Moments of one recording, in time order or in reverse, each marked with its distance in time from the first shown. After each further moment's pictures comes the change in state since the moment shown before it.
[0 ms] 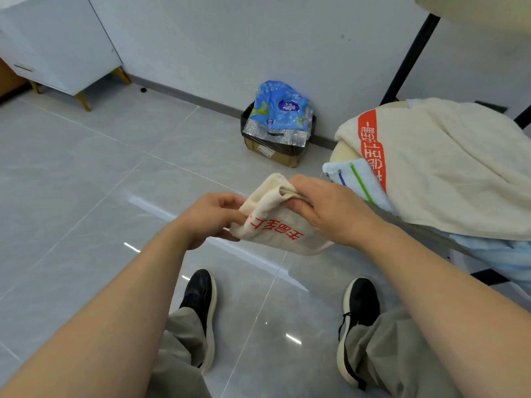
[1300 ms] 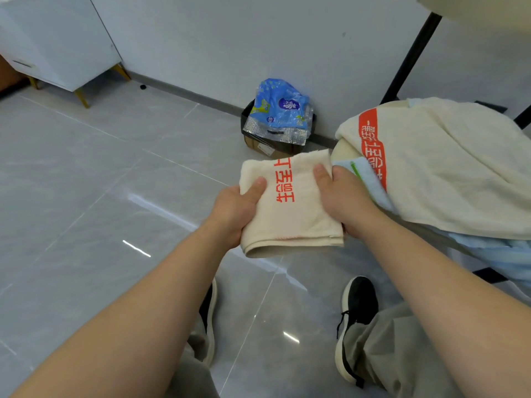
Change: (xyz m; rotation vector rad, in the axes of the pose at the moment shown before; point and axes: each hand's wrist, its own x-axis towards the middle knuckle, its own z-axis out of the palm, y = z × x) left_hand 0.002 0.031 0.056 -0.390 0.358 -0.090; right_hand 0.018 0.011 0.006 0.506 0.238 0.679
